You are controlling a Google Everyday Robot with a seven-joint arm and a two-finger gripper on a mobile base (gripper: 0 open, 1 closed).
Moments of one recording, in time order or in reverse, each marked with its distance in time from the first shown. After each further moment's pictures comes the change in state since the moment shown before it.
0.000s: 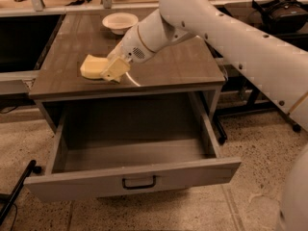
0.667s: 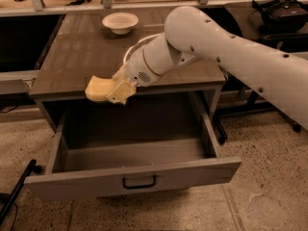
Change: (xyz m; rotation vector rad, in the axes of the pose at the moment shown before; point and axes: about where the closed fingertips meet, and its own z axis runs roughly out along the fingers) arm 0.038 0.055 0.000 -0.015 0.035 0.016
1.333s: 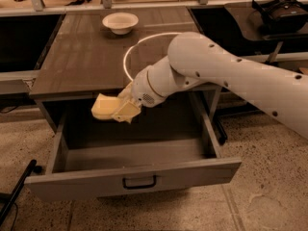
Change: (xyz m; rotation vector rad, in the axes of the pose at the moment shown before) arm 0.037 0.035 0.008 0.019 0.040 0.037
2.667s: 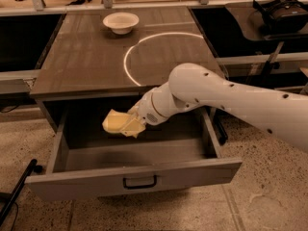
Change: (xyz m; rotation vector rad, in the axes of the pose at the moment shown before) arm 0.064 0.003 0.034 0.049 0.050 0.107
